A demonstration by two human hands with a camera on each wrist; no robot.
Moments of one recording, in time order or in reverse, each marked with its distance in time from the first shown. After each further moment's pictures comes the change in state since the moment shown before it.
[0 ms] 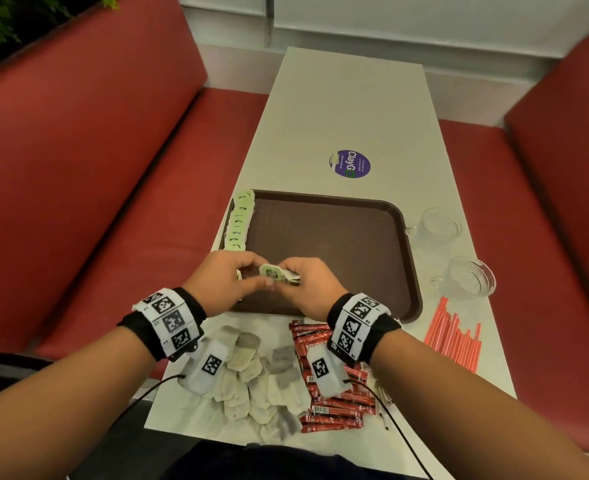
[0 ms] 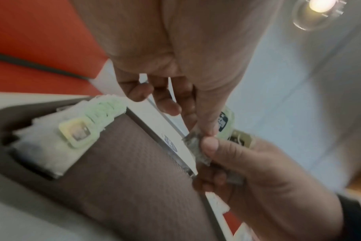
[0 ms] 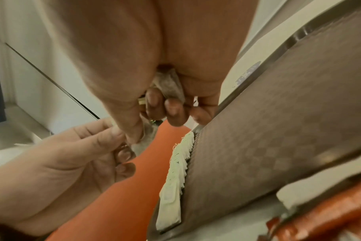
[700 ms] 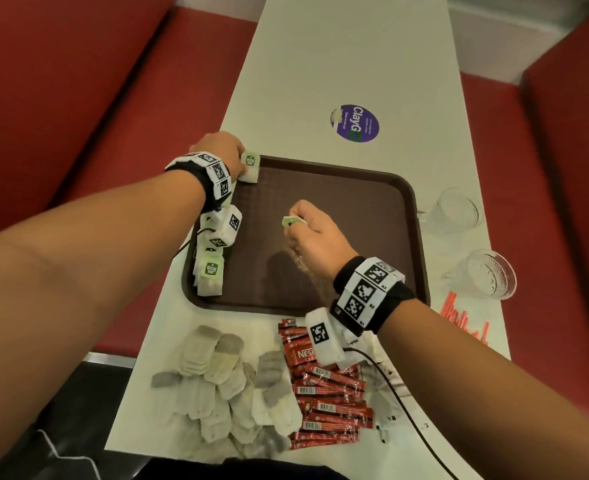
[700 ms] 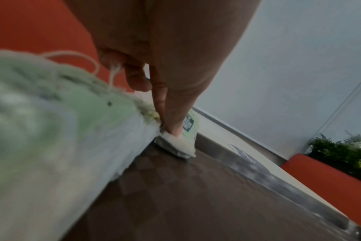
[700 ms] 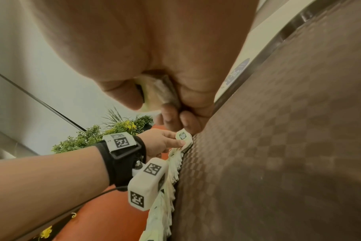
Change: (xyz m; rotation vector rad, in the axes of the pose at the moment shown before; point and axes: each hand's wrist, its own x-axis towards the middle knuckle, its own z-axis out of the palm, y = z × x) left_hand 0.227 -0.069 -0.023 0.489 0.083 -0.395; right_hand 0.062 0.019 -0.023 0.256 0.066 0.174
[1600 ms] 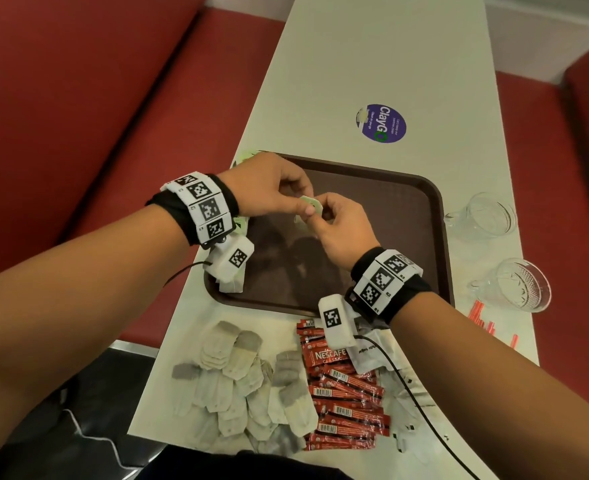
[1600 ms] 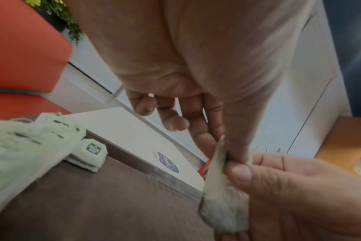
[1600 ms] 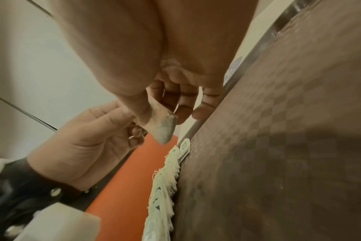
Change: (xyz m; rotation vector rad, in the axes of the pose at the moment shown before) left_hand -0.095 0.019 -0.030 -0.287 -0.290 0.589; right_hand 0.020 0.006 -0.006 -0.149 0.164 -0.068
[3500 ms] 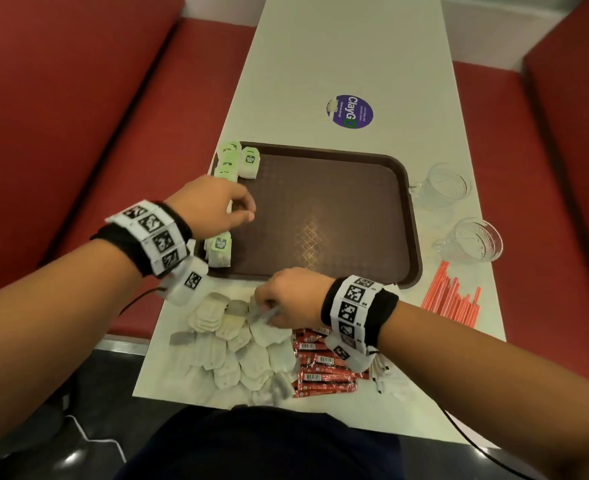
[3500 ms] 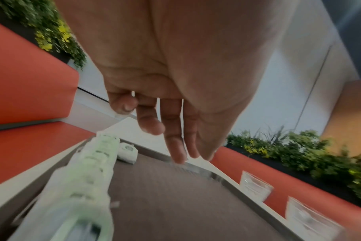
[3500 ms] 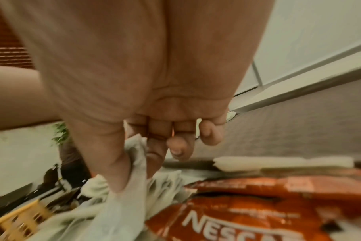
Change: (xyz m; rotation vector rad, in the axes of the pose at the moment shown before) left_hand -0.077 0.008 0.020 0.377 0.031 -0.187; right_hand -0.111 -0.009 0.023 -0.777 -0.848 -0.373
